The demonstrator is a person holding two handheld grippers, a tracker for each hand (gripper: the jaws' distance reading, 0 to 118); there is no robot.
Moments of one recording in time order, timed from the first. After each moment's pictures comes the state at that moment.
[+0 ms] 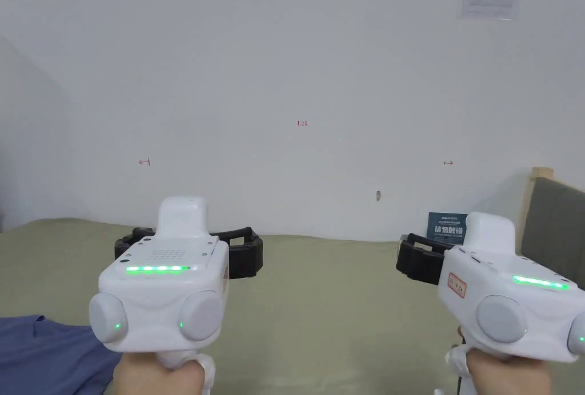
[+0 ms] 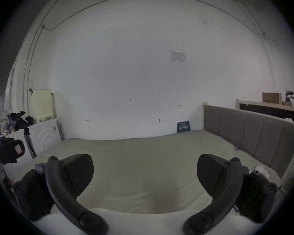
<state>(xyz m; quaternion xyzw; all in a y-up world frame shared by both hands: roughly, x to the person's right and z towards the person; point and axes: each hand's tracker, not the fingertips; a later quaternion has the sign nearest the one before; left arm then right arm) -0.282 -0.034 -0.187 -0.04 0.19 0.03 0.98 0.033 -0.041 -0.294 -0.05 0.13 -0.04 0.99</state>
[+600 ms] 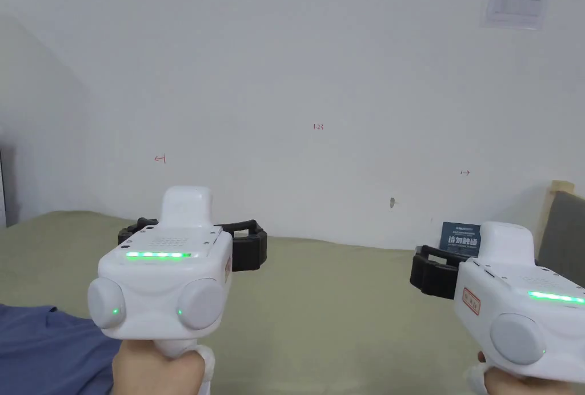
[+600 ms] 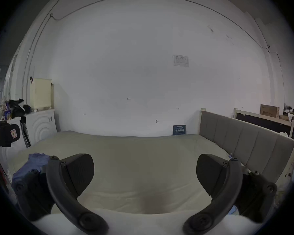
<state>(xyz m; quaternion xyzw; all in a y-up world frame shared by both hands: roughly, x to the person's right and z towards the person) -0.288 -0.022 -0.177 -0.05 0.20 0.04 0.98 0.024 -0.036 -0.283 -0.05 0.12 0.00 0.99</state>
